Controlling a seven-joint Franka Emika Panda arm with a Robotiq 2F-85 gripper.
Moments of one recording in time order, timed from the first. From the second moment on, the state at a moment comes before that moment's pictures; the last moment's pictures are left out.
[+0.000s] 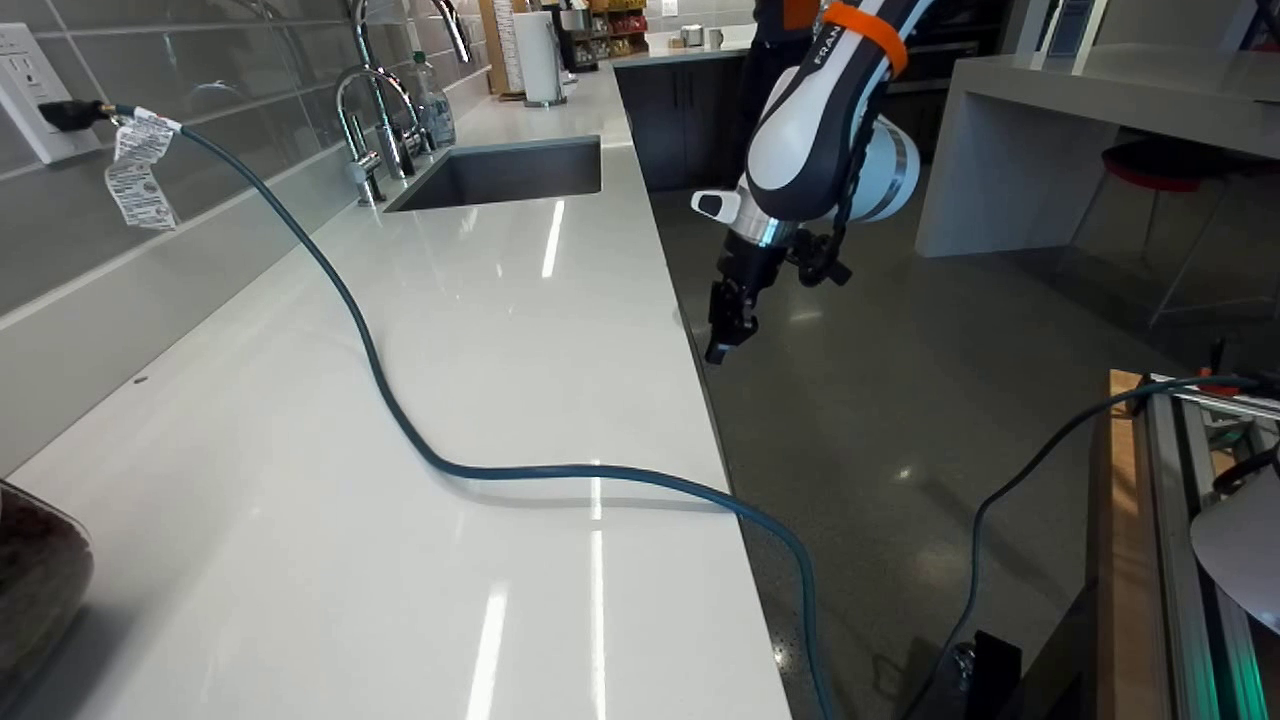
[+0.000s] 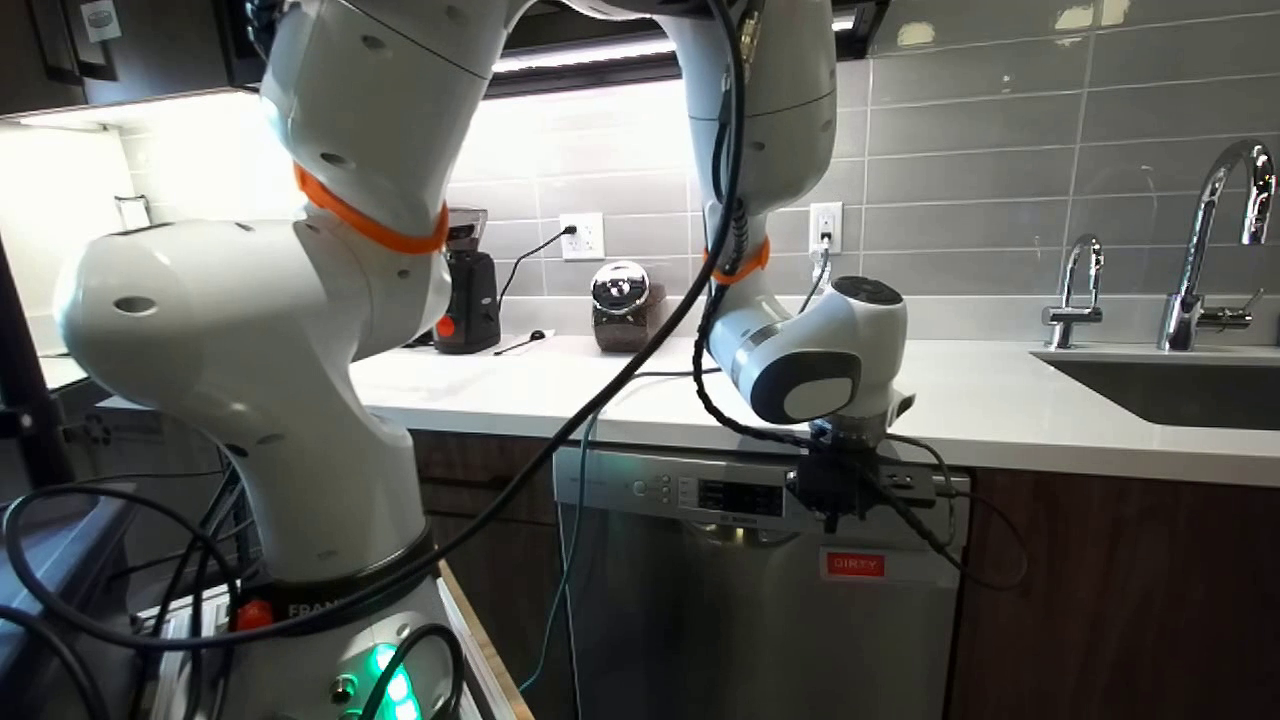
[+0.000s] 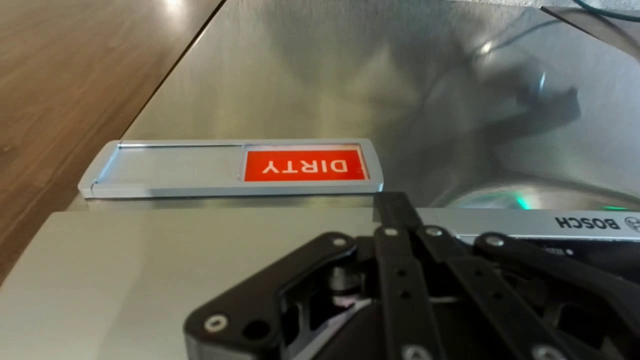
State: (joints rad) arm -0.84 0.57 0.58 -2.38 -0.01 3.02 -1.12
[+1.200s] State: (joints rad) arm -0.62 0.38 0.39 -2.42 0.02 2.84 -1.07
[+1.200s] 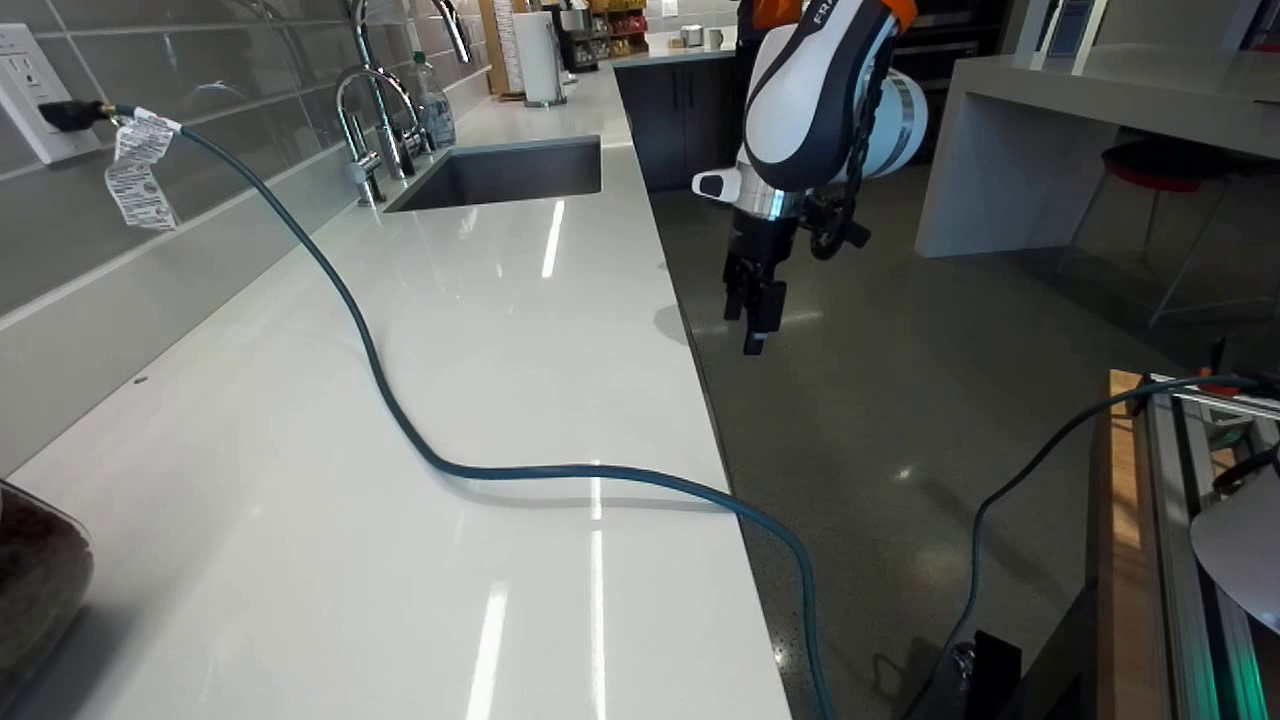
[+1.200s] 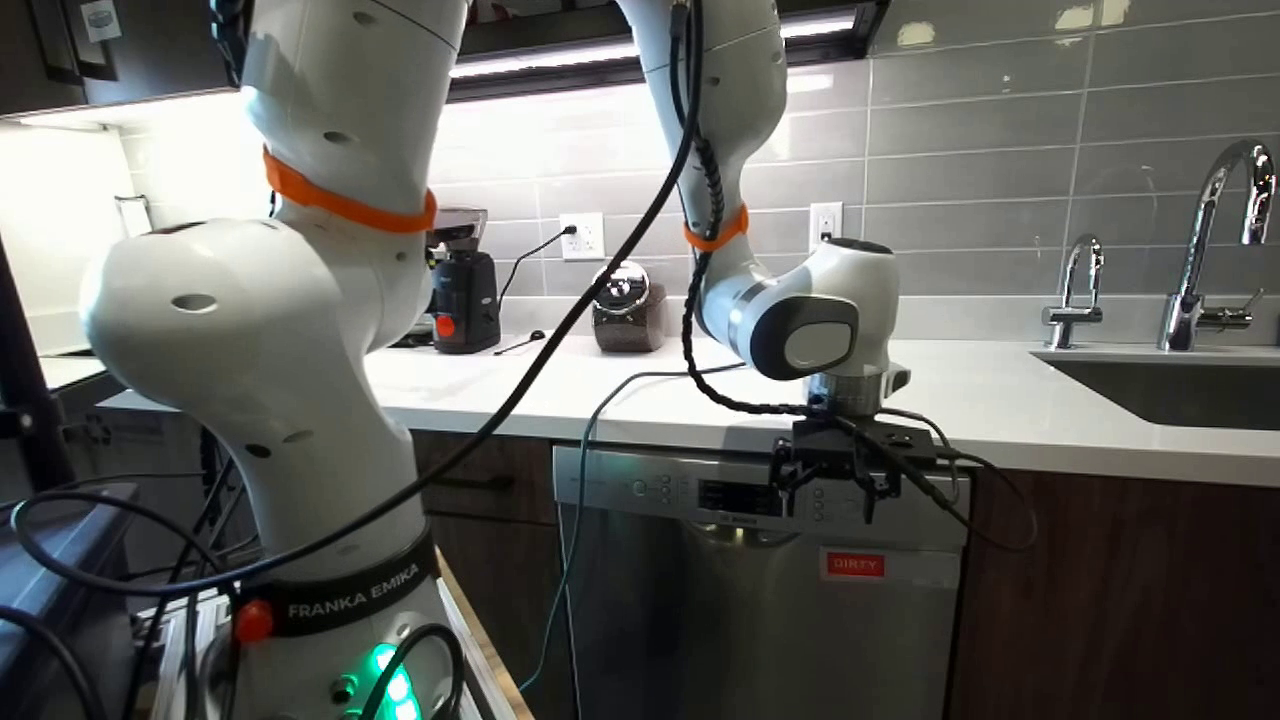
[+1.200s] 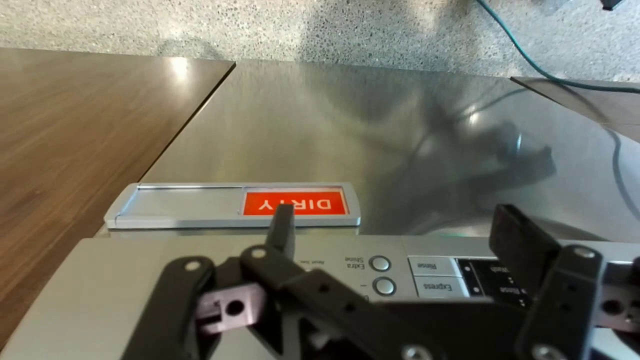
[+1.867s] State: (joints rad) arm -0.35 0.22 0.18 -2.44 0.08 2.73 -1.00
